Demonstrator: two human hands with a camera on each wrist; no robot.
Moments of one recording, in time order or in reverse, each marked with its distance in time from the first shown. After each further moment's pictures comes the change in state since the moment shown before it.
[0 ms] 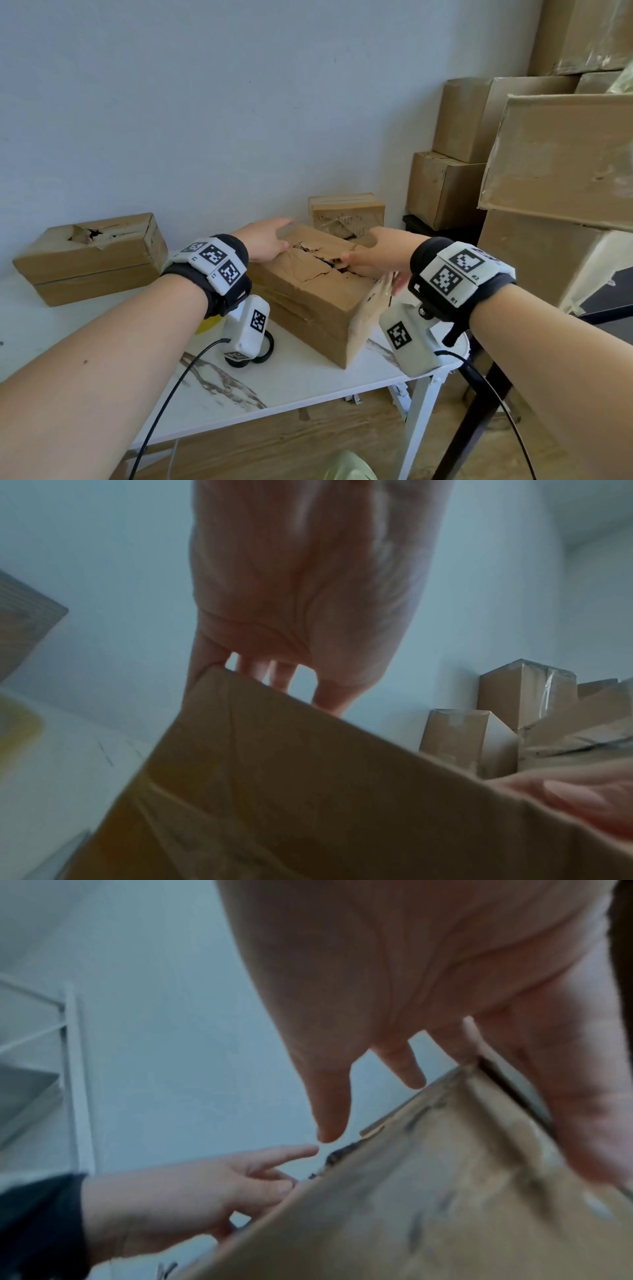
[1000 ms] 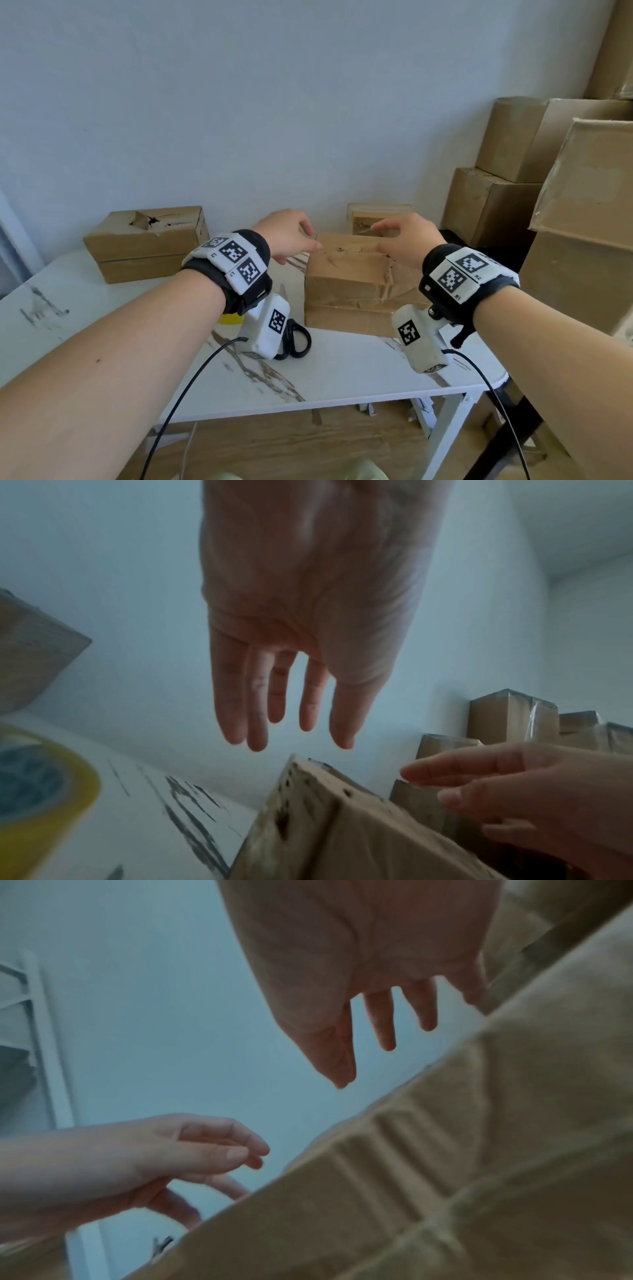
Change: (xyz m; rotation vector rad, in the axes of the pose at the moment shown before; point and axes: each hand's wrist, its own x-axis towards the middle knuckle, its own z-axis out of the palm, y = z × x) left_hand -0.031 -0.021 -0.022 -0.158 0.137 -0.035; right_hand 0.008 -0.031 0.007 0.152 0.305 -0.239
